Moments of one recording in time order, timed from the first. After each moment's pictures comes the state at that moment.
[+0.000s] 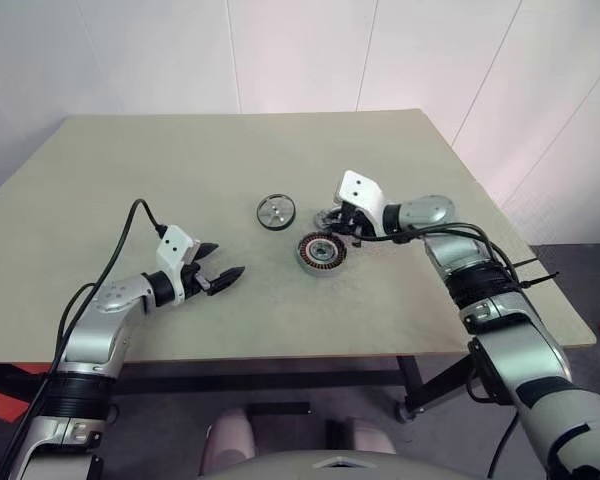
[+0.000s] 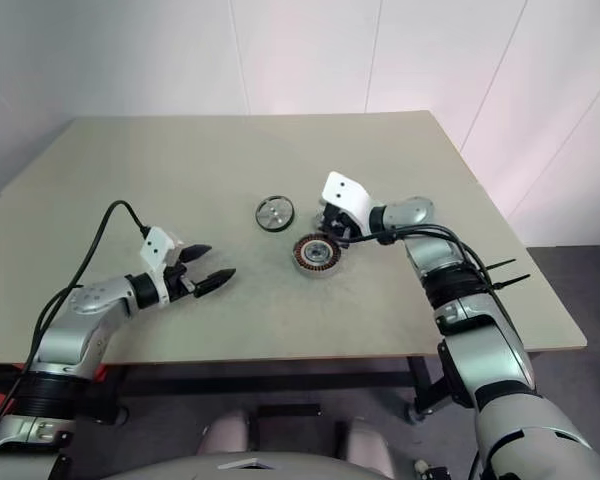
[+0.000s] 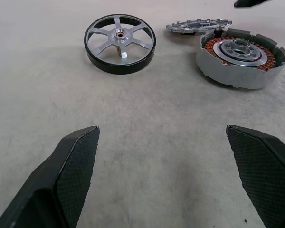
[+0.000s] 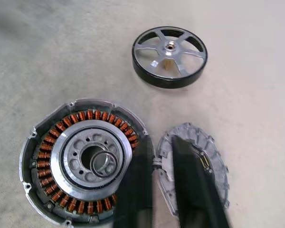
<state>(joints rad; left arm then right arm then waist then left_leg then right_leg) -0.19 0.51 0.04 0.04 -0.33 0.34 -0.79 -0.78 -0.45 0.25 0.51 -0.09 0.14 1.00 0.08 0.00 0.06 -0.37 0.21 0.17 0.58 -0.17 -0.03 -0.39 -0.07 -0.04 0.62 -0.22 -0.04</state>
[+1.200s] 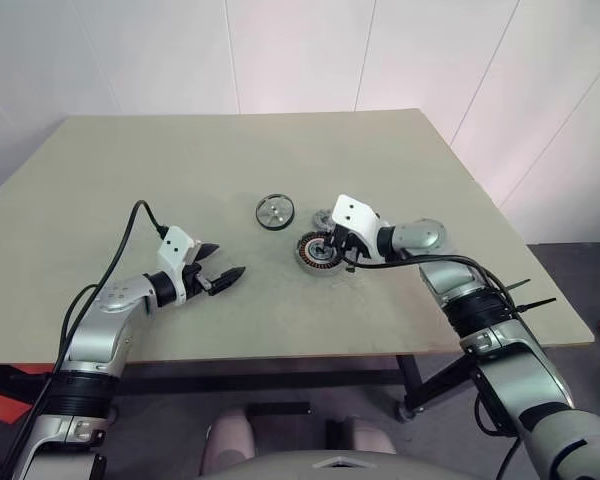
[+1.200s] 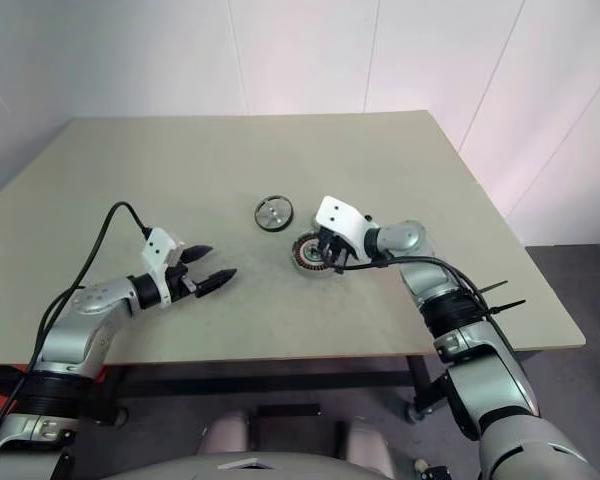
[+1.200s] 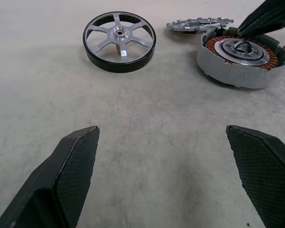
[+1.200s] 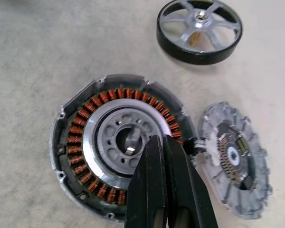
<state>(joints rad) -0.20 0.50 0.03 0.06 -0.33 0.33 -0.79 -0.67 -0.43 0.30 0.36 -0.12 0.21 0.93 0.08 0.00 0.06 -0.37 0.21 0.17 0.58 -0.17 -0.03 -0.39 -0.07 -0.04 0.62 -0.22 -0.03</state>
